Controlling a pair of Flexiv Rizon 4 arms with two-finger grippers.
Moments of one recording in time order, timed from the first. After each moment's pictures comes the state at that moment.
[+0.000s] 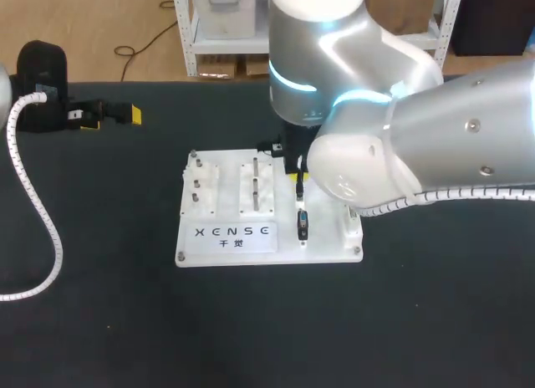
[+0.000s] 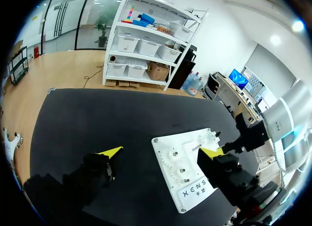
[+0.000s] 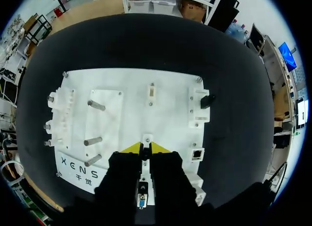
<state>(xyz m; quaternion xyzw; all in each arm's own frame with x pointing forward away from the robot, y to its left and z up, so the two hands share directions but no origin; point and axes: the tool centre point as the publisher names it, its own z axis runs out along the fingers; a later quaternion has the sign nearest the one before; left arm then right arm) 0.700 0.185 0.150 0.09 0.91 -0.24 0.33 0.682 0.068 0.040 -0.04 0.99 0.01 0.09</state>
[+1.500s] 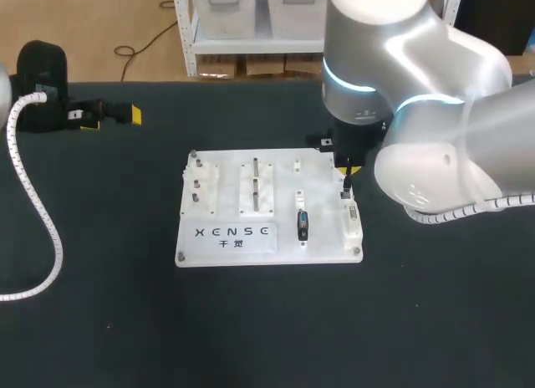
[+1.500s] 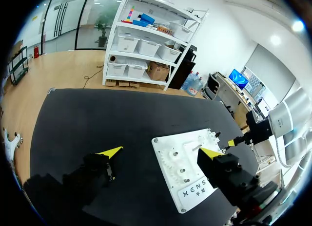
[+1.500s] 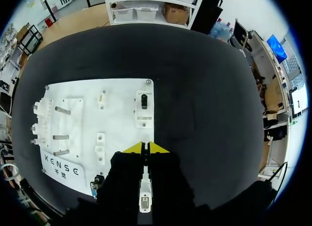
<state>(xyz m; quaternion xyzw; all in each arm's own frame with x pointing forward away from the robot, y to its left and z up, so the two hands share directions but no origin) 0.700 0.185 0.150 0.09 0.91 -0.24 0.33 0.679 -0.011 0.050 0.00 0.99 -0.02 0.12</state>
